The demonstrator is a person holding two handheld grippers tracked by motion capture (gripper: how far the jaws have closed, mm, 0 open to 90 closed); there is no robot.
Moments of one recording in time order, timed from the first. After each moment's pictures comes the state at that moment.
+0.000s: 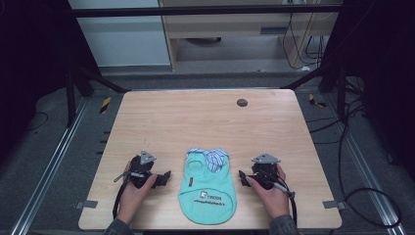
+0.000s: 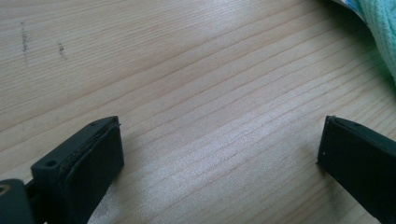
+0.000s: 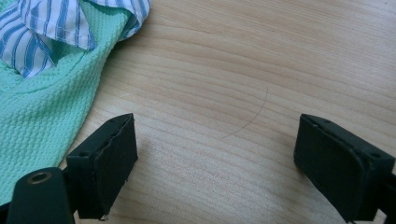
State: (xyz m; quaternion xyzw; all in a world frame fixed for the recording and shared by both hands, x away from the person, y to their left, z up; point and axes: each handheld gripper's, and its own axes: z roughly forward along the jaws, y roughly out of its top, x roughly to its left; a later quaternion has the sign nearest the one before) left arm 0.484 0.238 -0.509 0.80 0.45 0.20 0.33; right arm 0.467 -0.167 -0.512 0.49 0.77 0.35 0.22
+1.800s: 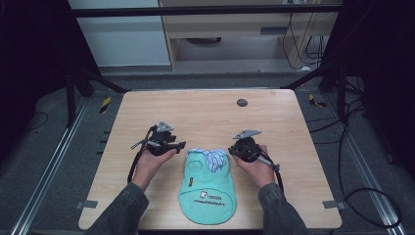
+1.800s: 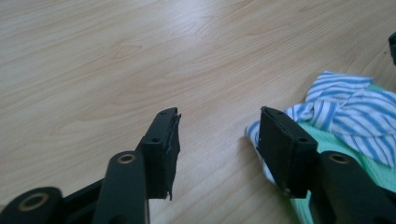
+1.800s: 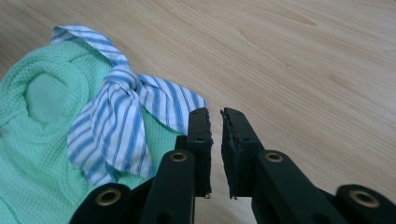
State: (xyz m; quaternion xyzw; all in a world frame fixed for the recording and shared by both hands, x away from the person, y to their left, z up) left arm 0.557 0.177 -0.446 0.82 0.40 0.16 0.37; right arm 0.529 -0.122 -0.466 0.42 0.82 0.36 0.17
